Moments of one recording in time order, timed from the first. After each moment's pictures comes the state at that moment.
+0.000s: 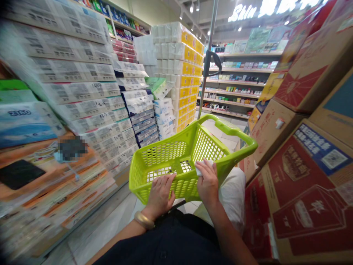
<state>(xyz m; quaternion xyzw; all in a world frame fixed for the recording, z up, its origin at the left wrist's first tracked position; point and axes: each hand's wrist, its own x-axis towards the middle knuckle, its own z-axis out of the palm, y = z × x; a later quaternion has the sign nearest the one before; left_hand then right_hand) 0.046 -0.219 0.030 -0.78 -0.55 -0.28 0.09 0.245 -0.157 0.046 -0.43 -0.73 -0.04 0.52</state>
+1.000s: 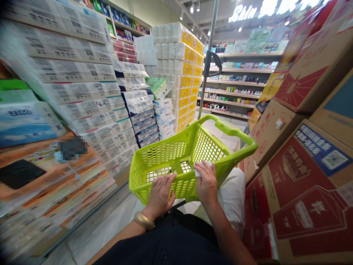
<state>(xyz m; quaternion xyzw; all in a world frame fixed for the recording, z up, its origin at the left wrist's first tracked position) 0.046 -0.220 0.029 -0.78 -0.55 -0.28 0.10 0.243 -0.158 0.045 -0.42 -0.74 -0.03 0.52</state>
